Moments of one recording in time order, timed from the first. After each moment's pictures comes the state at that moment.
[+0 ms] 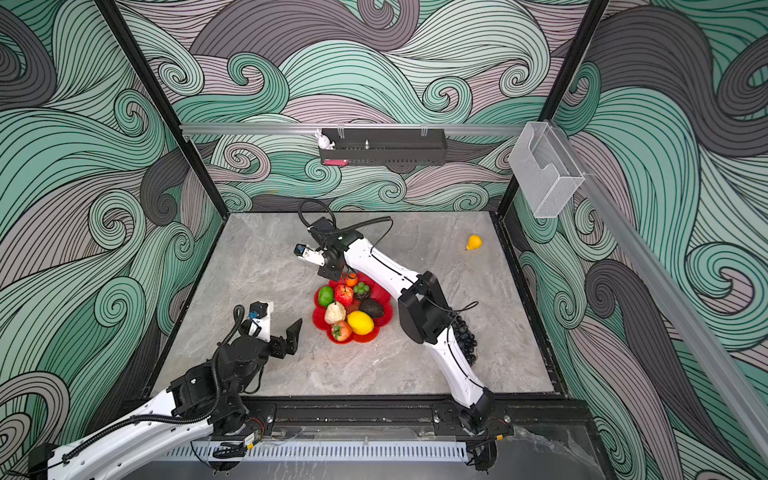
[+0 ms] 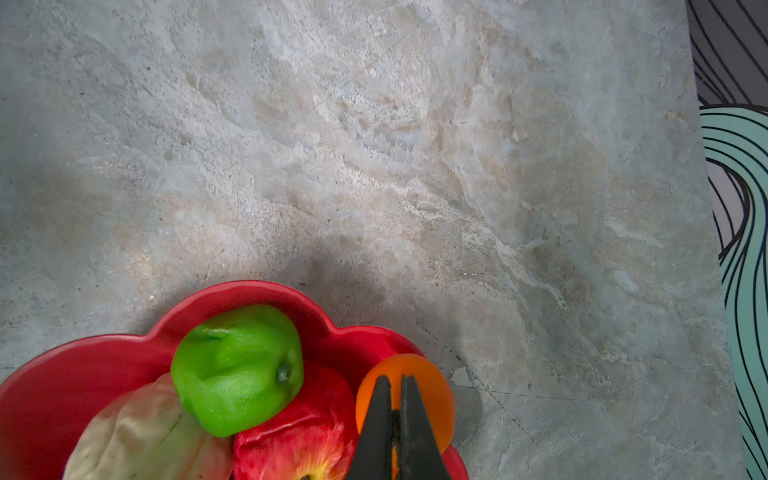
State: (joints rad) left arm -0.94 0.39 0.30 -0.36 -0.63 -0.37; right arm 0.81 2.32 2.20 -0.98 0.00 -0.60
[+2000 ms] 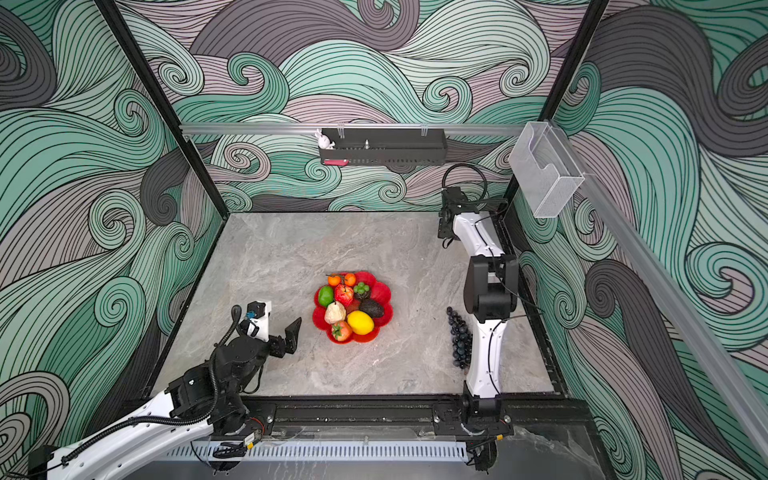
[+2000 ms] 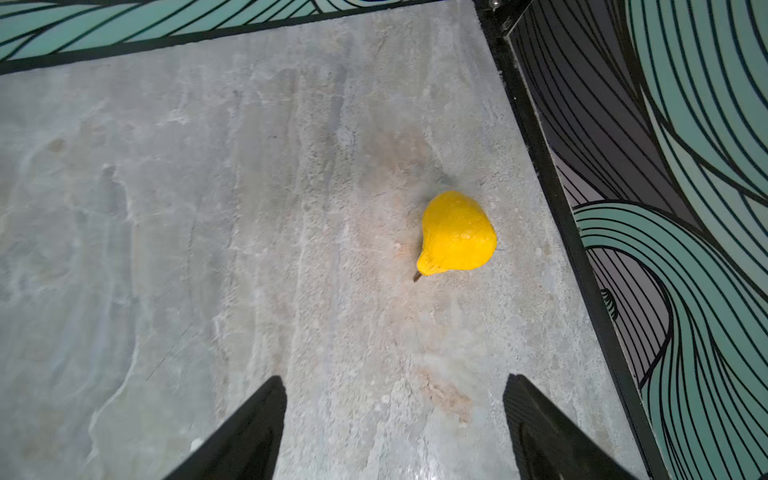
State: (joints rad) left arm -0.94 0.37 0.30 -0.35 -0.63 -0.37; right arm 0.05 2.21 1.96 -0.81 0.40 0.22
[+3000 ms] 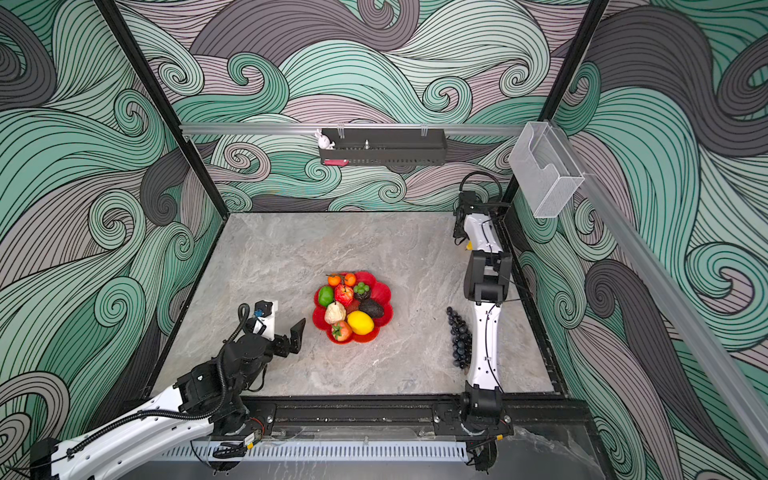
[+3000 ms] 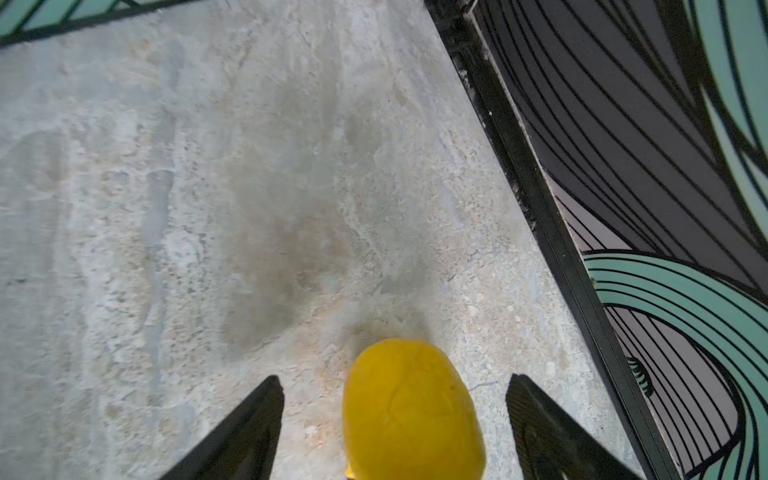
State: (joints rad) left arm -0.93 0.45 0.29 -0.30 -0.62 -0.37; right arm -0.09 2.59 2.38 -0.88 0.41 0.19
